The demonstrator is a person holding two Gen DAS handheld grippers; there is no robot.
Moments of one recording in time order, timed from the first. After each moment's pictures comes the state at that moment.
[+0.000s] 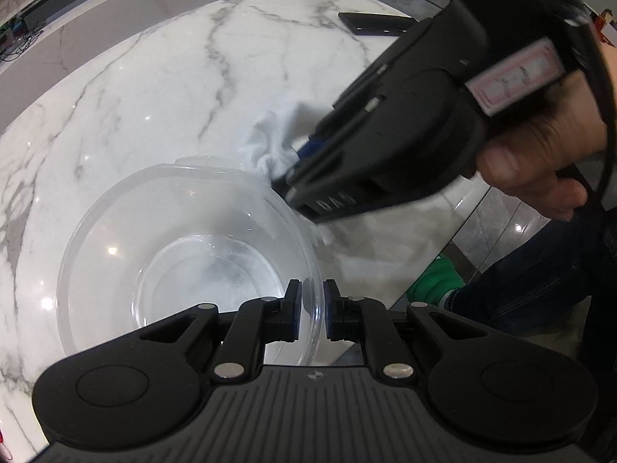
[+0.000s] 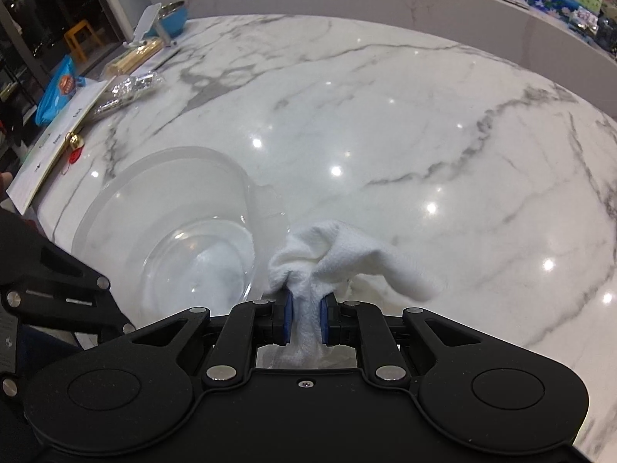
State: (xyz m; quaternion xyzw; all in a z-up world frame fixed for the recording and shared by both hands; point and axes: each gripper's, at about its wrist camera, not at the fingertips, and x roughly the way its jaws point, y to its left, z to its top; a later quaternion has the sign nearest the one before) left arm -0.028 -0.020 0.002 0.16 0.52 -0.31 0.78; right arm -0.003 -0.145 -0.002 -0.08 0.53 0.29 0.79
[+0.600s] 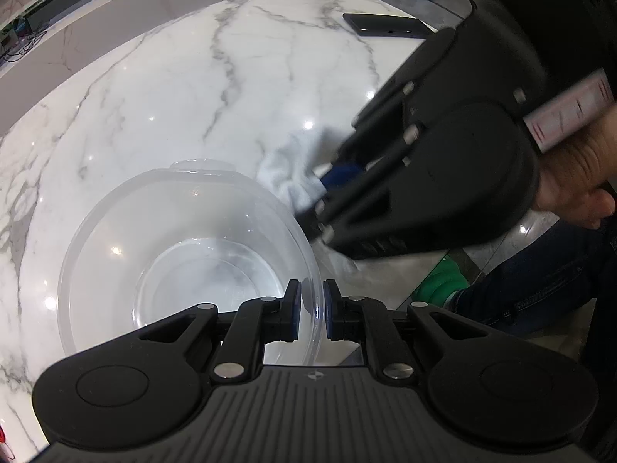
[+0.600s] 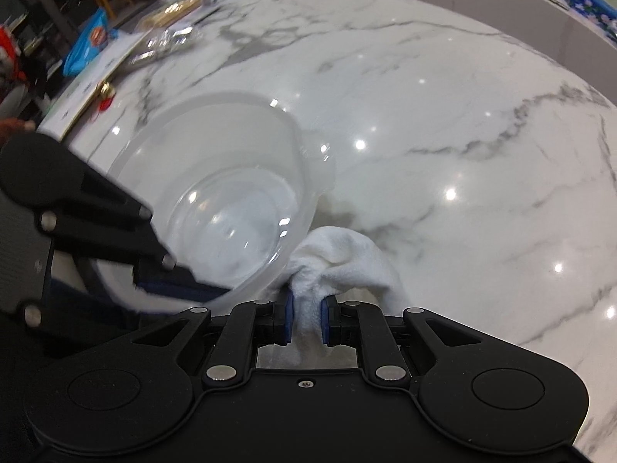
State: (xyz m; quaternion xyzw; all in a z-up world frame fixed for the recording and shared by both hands) left arm -0.054 -0.051 0.007 0.16 0.52 -0.30 0.78; right arm -0.018 -0.142 0.001 -0.10 0.54 0.31 0.77
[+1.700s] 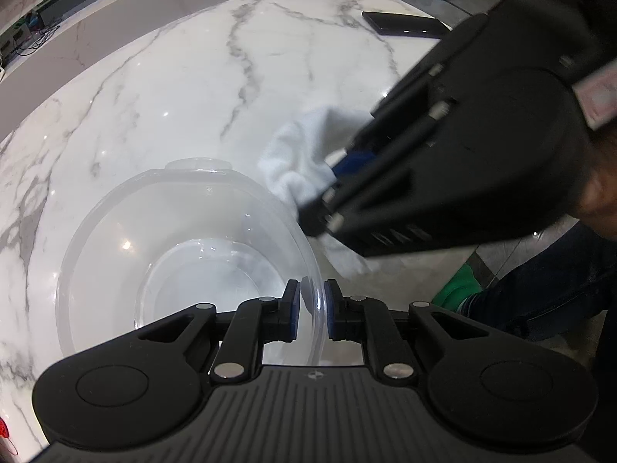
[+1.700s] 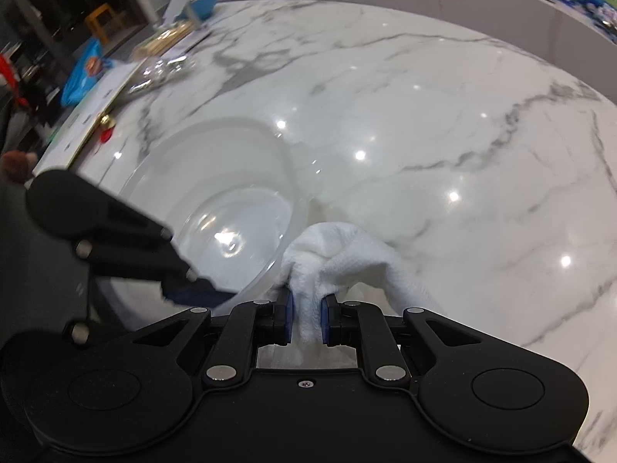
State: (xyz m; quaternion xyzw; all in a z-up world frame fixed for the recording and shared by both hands) left arm -0.116 -0.121 0.014 0.16 0.53 -0.28 0.79; right arm -0.009 -0.143 0.011 -0.07 0.54 0.30 0.78
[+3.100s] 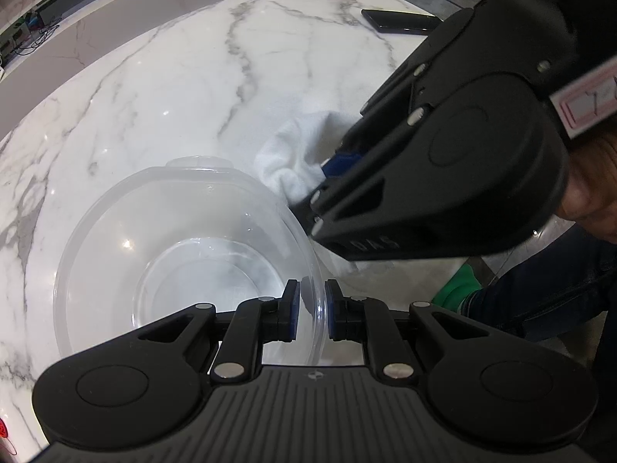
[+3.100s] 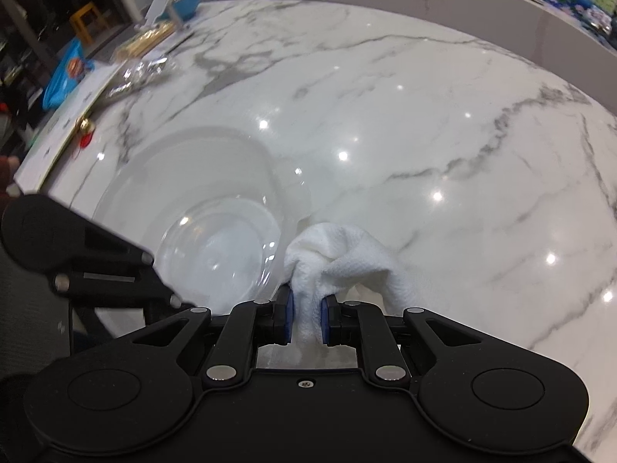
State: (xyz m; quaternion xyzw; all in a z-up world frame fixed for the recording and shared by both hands) left arm -0.194 -0.196 0.009 0.16 0.52 -0.28 0.79; right arm -0.010 -0.135 0.007 -0.09 0.55 0.29 0.78
